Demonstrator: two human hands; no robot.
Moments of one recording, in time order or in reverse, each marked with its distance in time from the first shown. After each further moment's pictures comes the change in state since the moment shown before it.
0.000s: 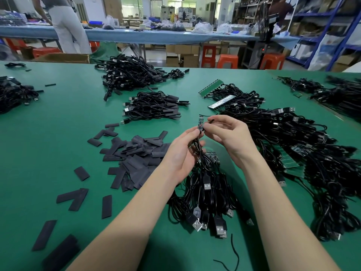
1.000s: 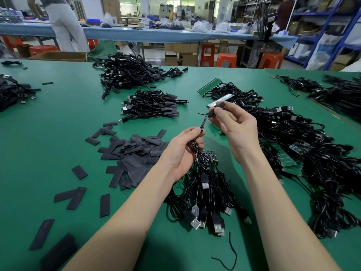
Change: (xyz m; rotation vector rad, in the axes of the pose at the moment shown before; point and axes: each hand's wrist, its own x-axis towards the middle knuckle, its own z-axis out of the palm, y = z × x) left_hand -0.003 0.002 -0.001 -0.067 -0.055 -0.012; right_hand 0.002 -0.007 -0.002 0.123 0.068 -0.176
